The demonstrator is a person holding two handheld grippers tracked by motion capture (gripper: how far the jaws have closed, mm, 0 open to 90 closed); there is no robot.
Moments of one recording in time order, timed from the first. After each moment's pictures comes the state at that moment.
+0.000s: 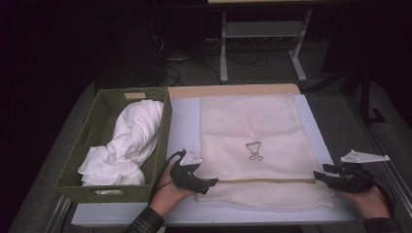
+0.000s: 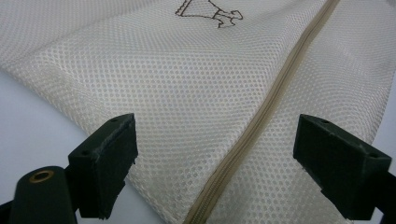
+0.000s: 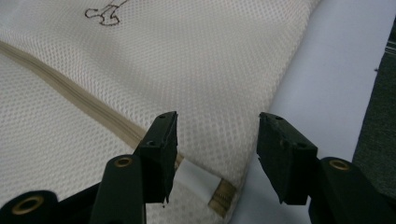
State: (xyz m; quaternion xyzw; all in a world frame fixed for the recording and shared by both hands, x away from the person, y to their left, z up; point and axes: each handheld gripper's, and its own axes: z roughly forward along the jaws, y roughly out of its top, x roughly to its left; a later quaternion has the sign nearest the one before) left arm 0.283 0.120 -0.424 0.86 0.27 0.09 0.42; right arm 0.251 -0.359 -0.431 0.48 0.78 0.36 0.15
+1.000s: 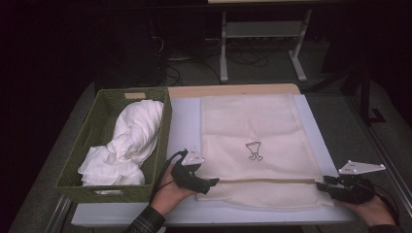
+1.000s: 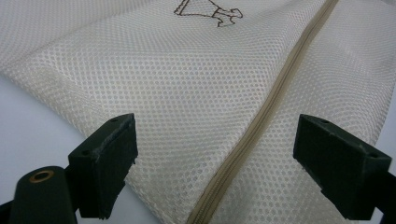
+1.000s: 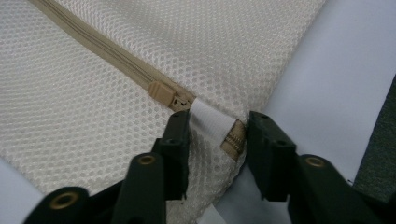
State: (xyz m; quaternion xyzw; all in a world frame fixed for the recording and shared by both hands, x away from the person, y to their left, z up) left arm 0.285 0.117 -0.425 0.87 0.26 0.09 0.41; right arm 0.235 -0.362 -0.448 0.45 0.82 0.33 0.14
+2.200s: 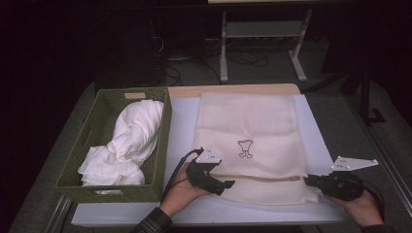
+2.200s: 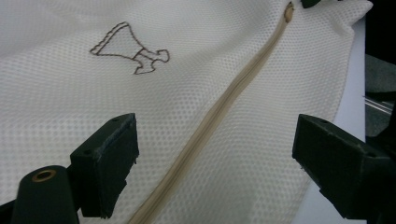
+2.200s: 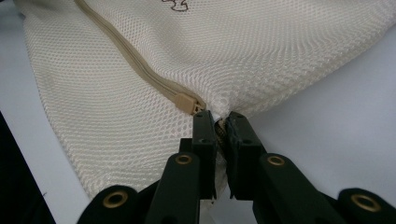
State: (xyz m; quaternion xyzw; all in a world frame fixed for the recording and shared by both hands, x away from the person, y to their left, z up) left arm 0.285 0.076 -0.416 0.87 0.22 0.04 0.44; right arm 0.240 -0.331 -0.431 0.40 0.82 0.40 0.09
